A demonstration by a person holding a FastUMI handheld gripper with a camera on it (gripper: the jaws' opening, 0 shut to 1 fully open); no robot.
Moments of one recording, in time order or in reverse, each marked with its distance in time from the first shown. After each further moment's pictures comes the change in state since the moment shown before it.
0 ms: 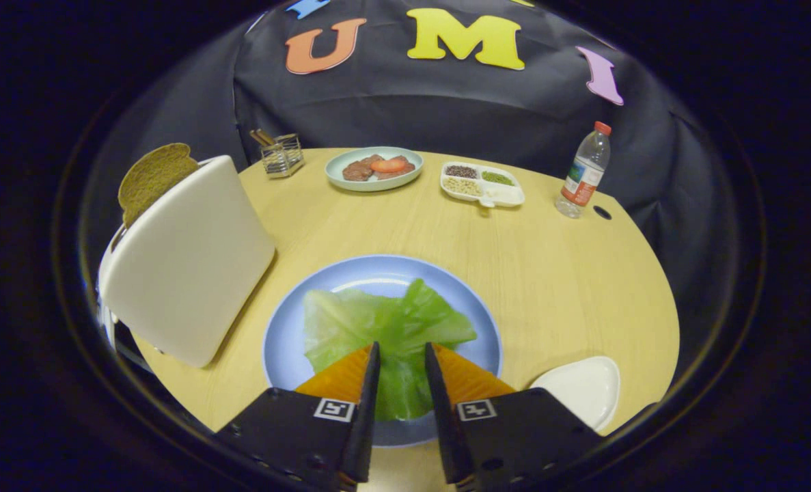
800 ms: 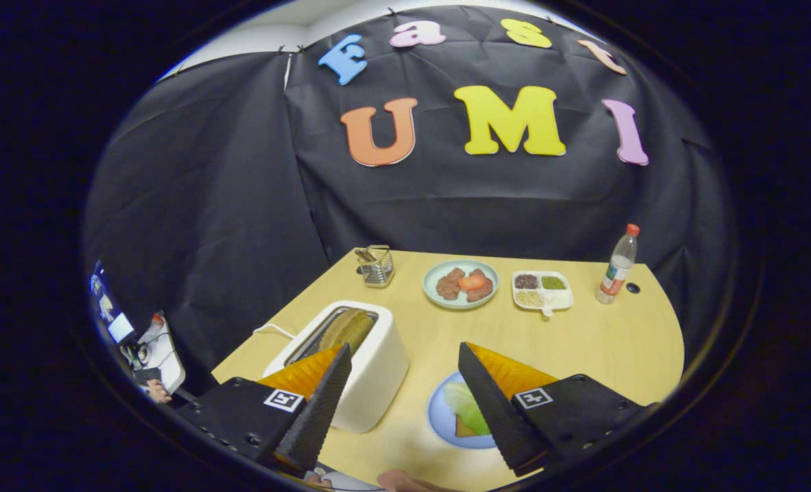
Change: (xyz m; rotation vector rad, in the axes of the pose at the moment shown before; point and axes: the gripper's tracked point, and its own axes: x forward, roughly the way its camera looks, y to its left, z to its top) arm -0.152 0.147 0.136 0.014 -0.316 0.254
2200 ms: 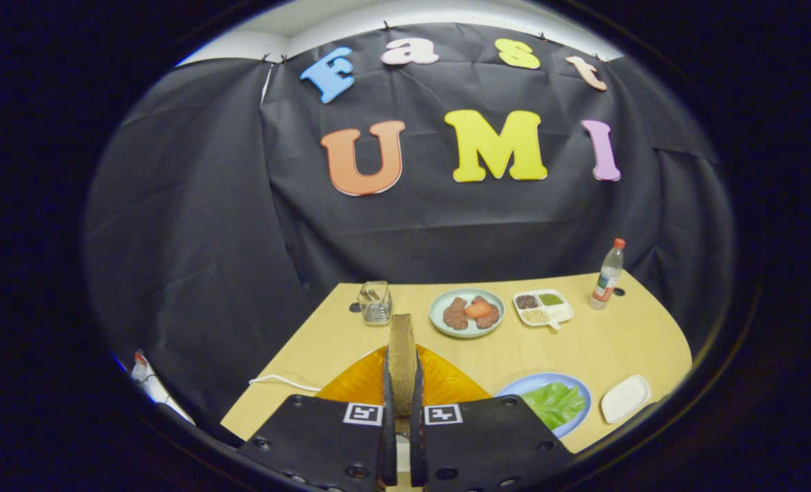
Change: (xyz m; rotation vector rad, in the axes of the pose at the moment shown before) arm 0.010 0.067 0.059 0.099 -0.160 -0.188
